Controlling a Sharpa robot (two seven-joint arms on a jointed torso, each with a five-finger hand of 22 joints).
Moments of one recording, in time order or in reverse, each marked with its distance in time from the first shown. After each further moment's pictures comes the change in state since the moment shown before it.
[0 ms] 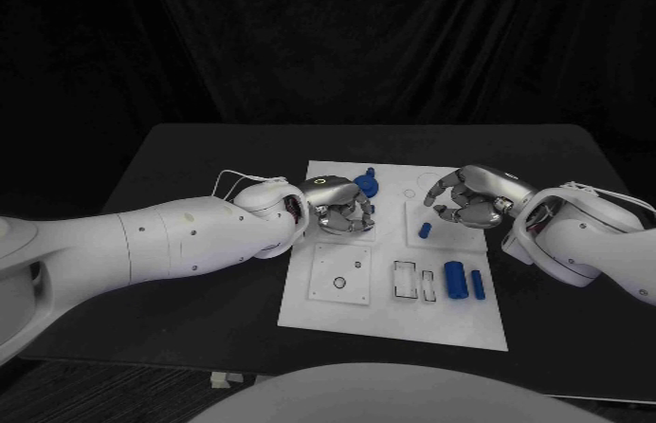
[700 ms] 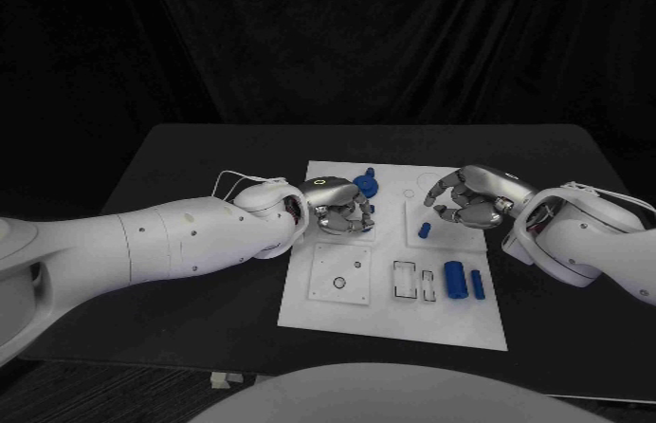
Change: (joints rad) left arm -0.002 0.002 0.000 -0.003 0.000 0.007 -0.005; left_hand 0.000 -0.008 -0.014 0.031 -0.008 0.000 0.000 -0.018 -0.006 -0.004 0.004 0.000 0.000 0.000 0.000 -0.004 0.000 0.000 0.000 0.000 -0.004 0.000; right arm 0.000 -0.004 0.000 0.003 0.000 0.000 0.000; right_hand 0.000 0.000 0.000 0.000 0.000 0.000 0.000 0.000 0.000 0.000 0.000 0.000 0.000 0.000 0.000 0.000 0.000 0.000 0.000 0.000 0.000 0.000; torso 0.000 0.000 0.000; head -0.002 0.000
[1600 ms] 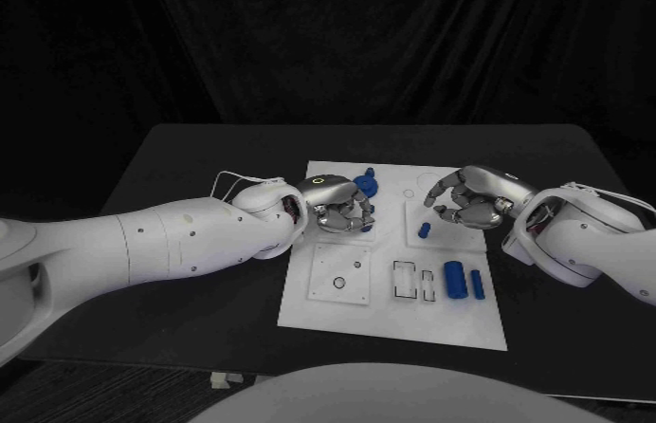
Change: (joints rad) left arm -0.001 -0.003 0.000 -0.001 0.000 -0.034 0.006; left_hand 0.000 0.000 -0.026 0.048 -0.015 -0.017 0.017 -0.039 -0.010 0.000 0.007 0.000 0.000 0.000 0.008 0.000 0.000 0.000 0.004 0.004 0.000 0.000; right arm -0.001 -0.001 0.000 0.000 0.000 0.001 0.000; right_hand 0.000 0.000 0.000 0.000 0.000 0.000 0.000 0.000 -0.001 0.000 0.000 0.000 0.000 0.000 0.000 0.000 0.000 0.000 0.000 0.000 0.000 0.001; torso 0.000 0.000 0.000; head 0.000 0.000
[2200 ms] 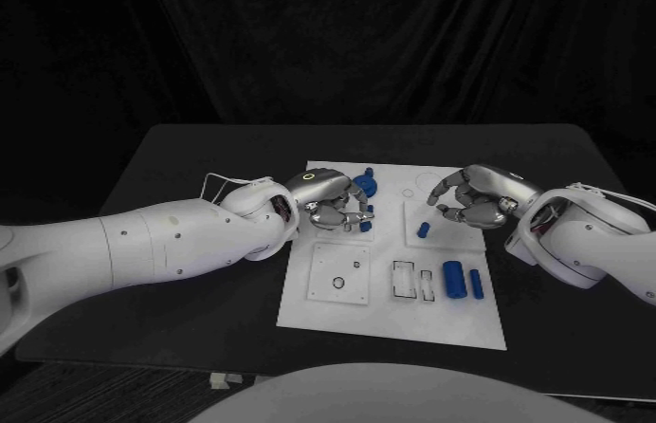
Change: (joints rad) left arm 0.009 -0.051 -0.001 0.050 0.000 -0.108 0.046; left_hand -0.083 -0.001 -0.085 0.000 -0.049 -0.001 0.001 -0.026 -0.006 0.008 0.008 0.020 0.000 0.000 0.007 0.008 0.000 0.000 0.014 0.014 0.020 0.000; right arm 0.000 -0.022 0.000 0.013 0.000 -0.020 0.005; right_hand 0.000 0.000 0.001 0.001 0.000 0.000 0.000 0.000 -0.001 0.000 0.000 0.000 0.000 0.000 0.000 0.000 0.000 0.000 0.000 0.000 0.000 0.000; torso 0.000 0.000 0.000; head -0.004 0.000
